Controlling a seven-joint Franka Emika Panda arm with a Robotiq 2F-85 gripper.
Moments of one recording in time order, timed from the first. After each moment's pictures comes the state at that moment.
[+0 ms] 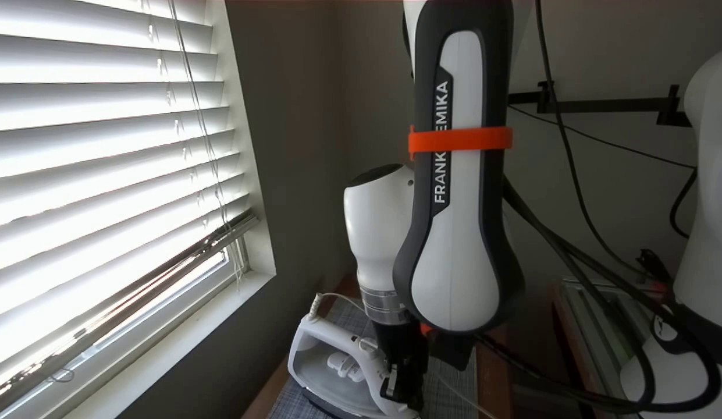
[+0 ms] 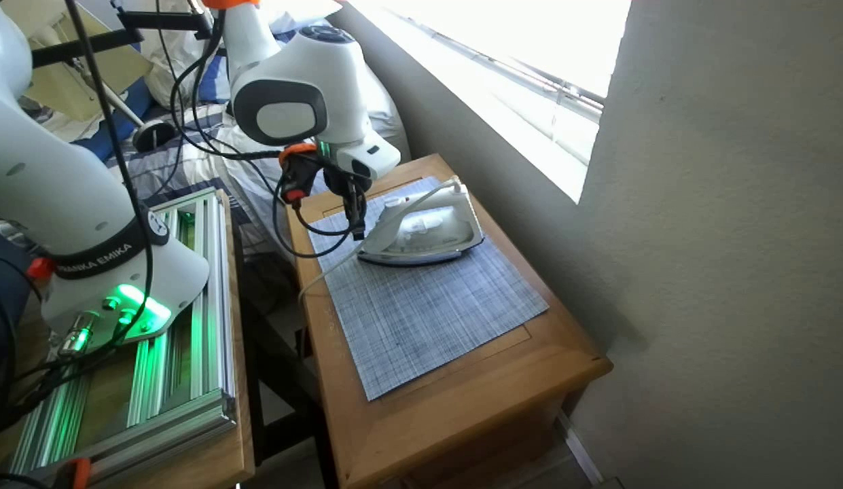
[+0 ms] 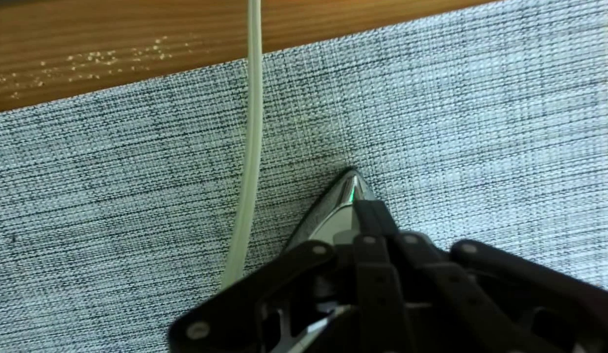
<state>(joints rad) 0.02 0.38 0.05 -2.78 0.08 3.04 0.18</state>
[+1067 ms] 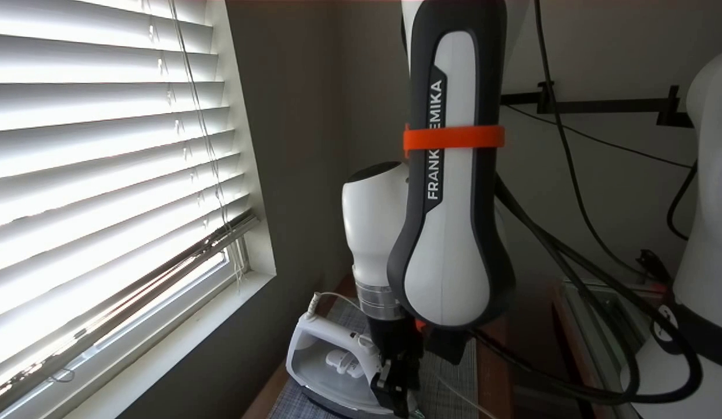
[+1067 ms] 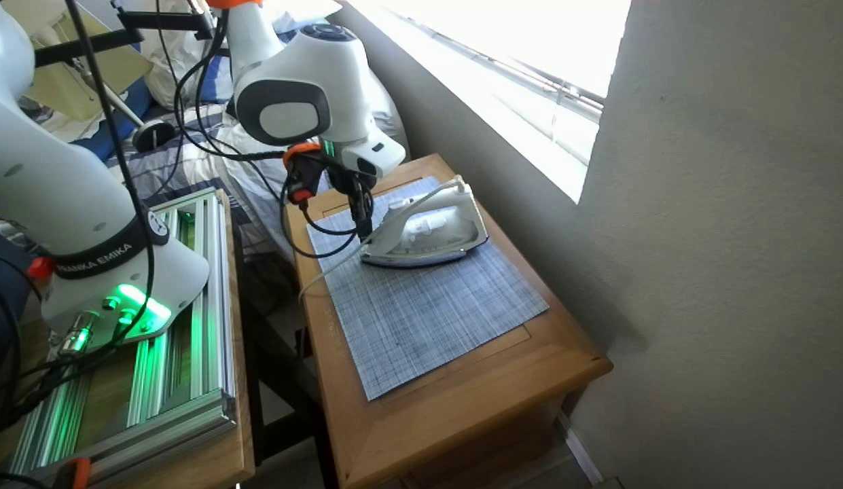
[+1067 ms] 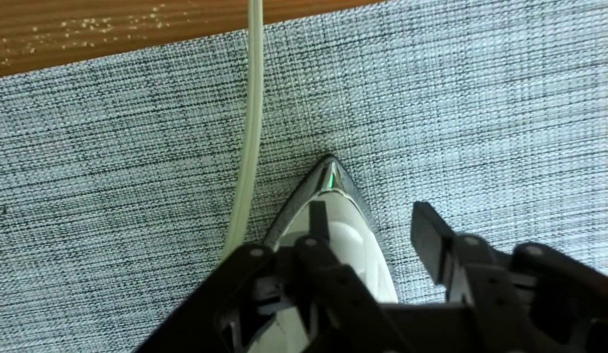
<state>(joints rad) 0.00 0.38 0.07 -2.77 0.08 3.05 0.14</state>
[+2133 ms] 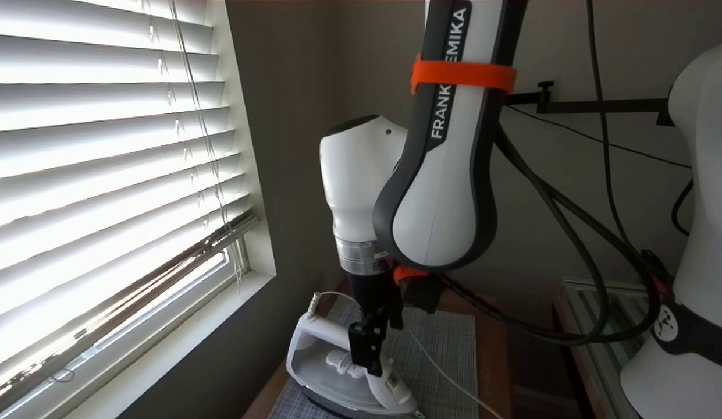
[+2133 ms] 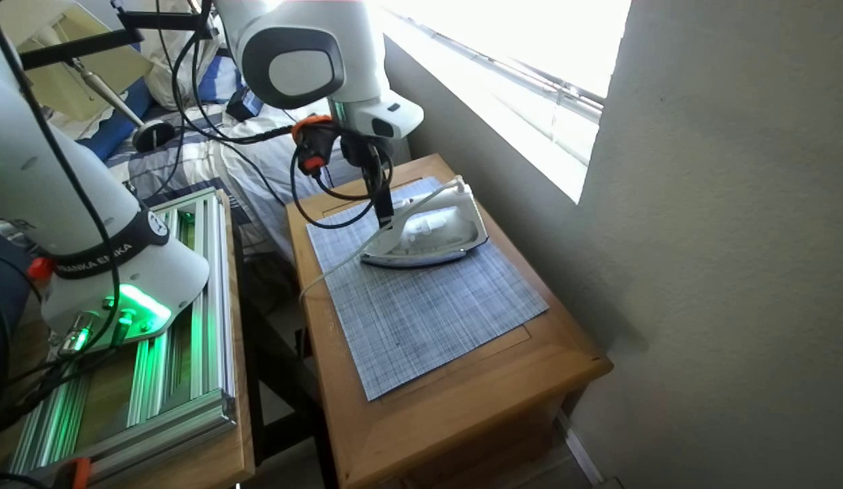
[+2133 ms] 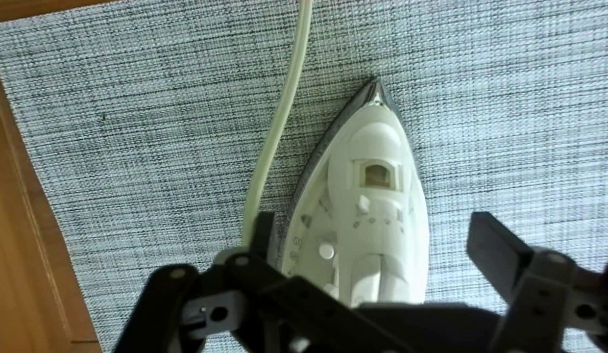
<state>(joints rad) 0.19 0.22 -0.18 -2.74 -0.08 2.90 0.22</state>
